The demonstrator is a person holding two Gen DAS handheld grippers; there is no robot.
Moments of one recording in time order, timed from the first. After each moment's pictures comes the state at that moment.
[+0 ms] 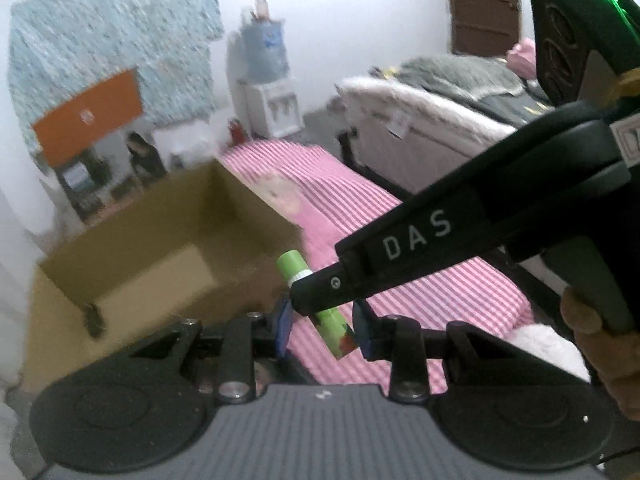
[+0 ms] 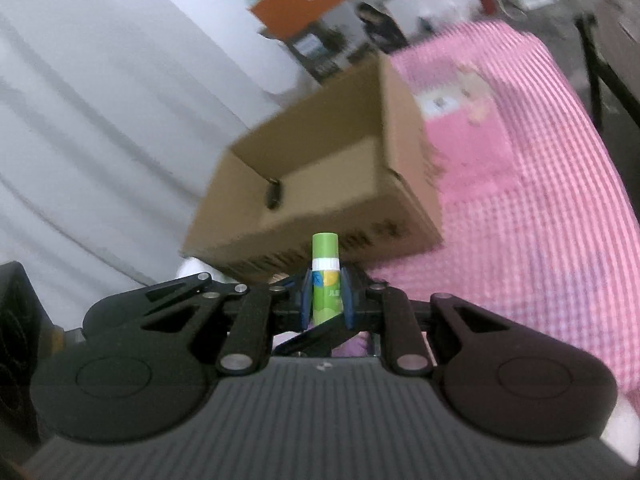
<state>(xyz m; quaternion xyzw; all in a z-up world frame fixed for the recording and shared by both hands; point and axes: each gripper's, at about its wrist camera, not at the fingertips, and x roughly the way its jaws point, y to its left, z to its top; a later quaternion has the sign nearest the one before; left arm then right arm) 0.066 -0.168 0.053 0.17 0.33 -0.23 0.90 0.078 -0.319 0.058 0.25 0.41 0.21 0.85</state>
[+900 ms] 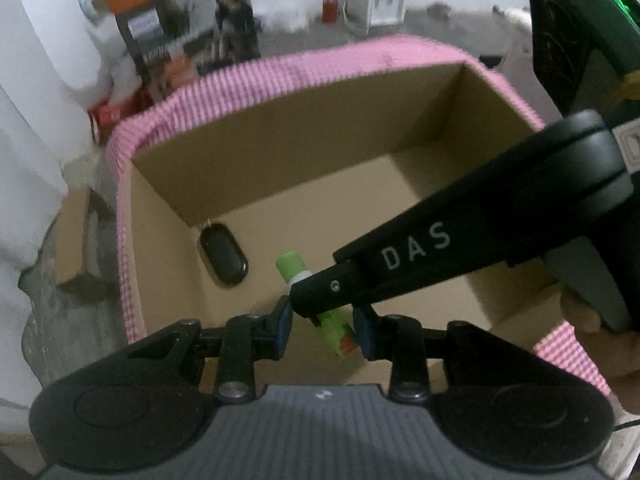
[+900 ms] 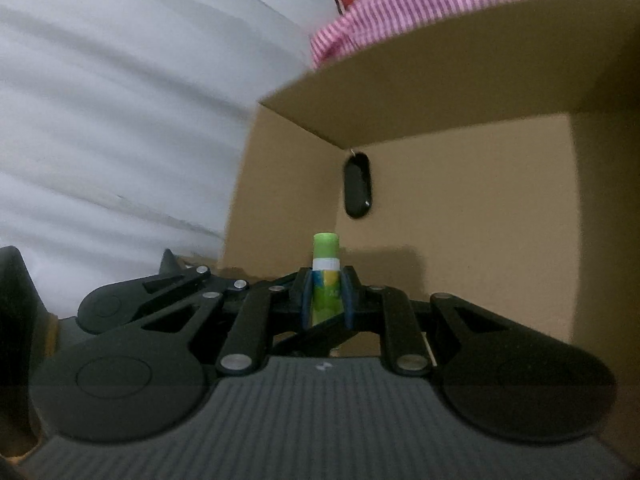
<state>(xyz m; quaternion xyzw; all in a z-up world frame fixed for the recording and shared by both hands) 0.260 -0.008 0.023 0.10 0.54 -0.12 0.83 0.323 -0.133 0.012 0.25 0.58 0.30 0.71</state>
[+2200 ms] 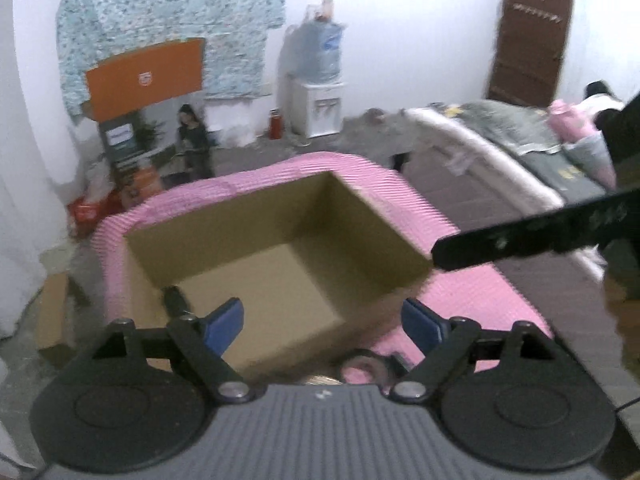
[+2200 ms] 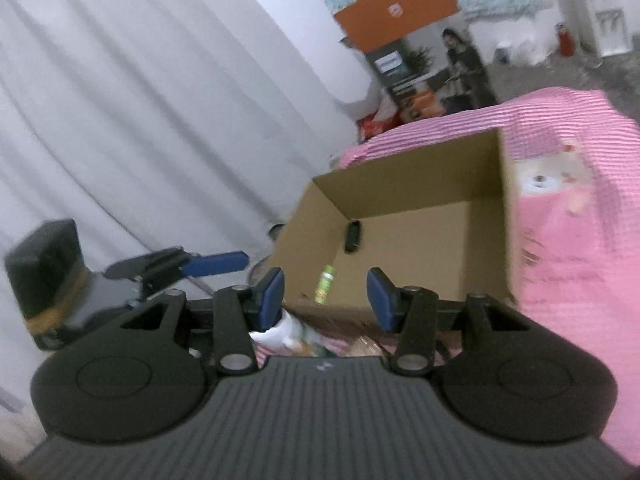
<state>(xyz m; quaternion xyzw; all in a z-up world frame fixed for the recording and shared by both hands) 0.104 -0.043 0.114 0.07 0.36 -0.22 0.90 0.130 -0.271 0.124 0.21 0.38 0.30 0.85</state>
